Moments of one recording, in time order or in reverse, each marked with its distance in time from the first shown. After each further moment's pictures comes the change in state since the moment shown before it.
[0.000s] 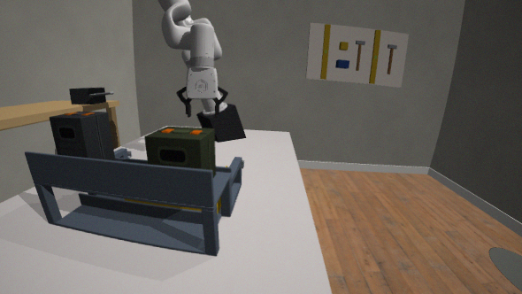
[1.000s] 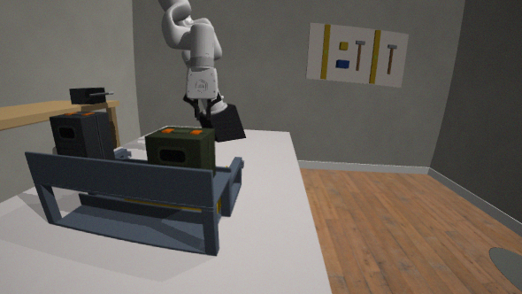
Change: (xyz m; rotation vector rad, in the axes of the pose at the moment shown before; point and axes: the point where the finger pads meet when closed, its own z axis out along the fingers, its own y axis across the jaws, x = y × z) arm 0.000 0.000 0.000 0.000 0.000 0.000
